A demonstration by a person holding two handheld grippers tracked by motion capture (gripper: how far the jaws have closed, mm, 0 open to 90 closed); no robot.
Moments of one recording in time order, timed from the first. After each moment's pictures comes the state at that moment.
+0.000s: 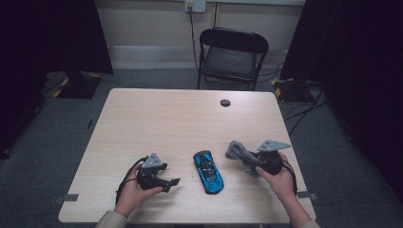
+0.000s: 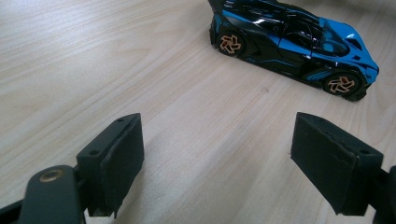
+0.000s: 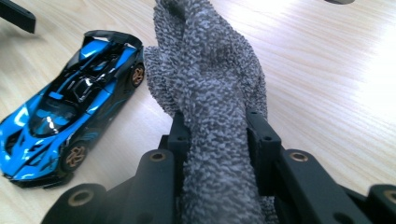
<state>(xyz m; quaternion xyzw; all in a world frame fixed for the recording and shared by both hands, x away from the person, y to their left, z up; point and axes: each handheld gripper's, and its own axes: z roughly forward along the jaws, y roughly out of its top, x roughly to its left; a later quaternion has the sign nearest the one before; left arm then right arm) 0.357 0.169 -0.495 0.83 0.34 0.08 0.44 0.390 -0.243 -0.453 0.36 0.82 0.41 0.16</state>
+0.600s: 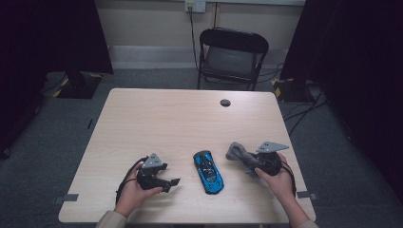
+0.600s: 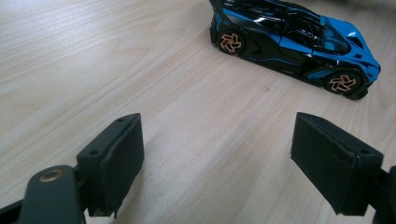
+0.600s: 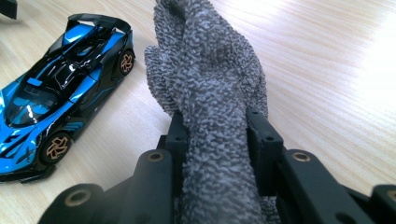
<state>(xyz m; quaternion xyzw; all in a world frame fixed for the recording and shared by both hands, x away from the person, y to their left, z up) 0.357 0.169 -0.496 0.83 0.34 0.08 0.44 0.392 -0.243 -0.464 0.36 0.83 0.40 0.17</state>
